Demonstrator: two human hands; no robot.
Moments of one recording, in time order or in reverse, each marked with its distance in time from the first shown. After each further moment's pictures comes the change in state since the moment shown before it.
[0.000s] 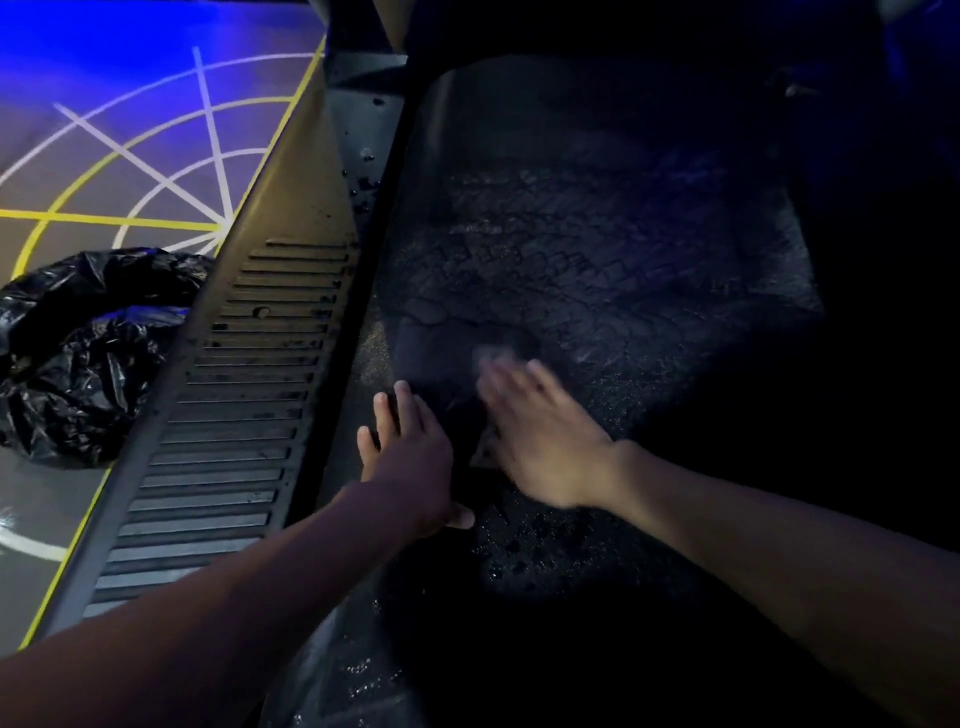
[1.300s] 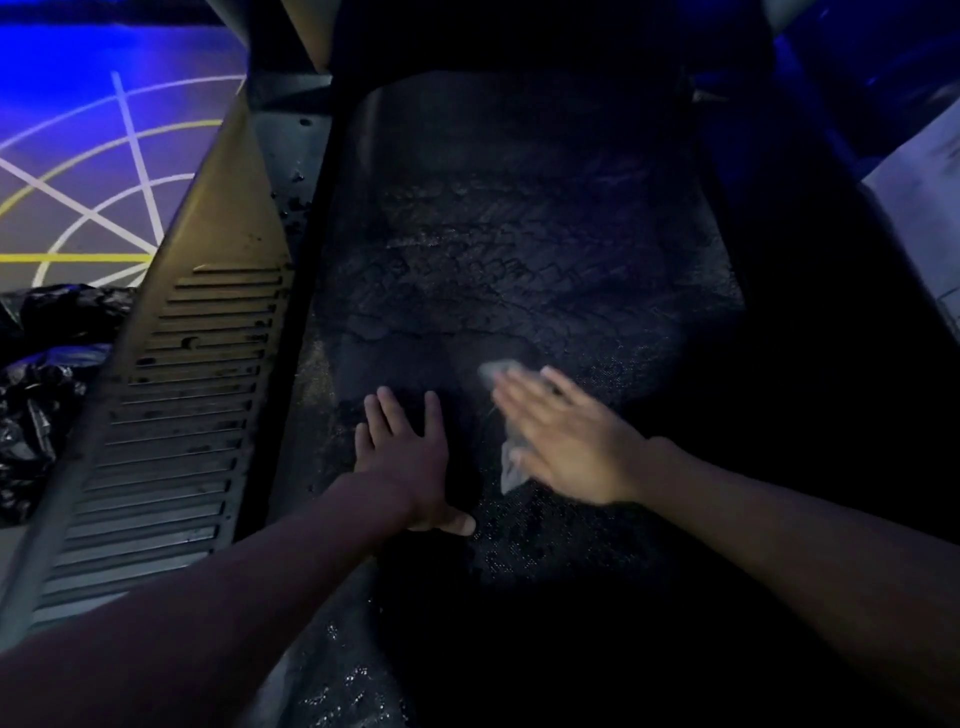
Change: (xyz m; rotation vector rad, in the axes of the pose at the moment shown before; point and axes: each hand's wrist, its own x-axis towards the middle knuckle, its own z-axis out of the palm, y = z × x) left_hand 0.011 0.039 -0.011 0.133 -0.095 0.089; right_hand -0.055 0.053 0.014 0.008 0.066 0.006
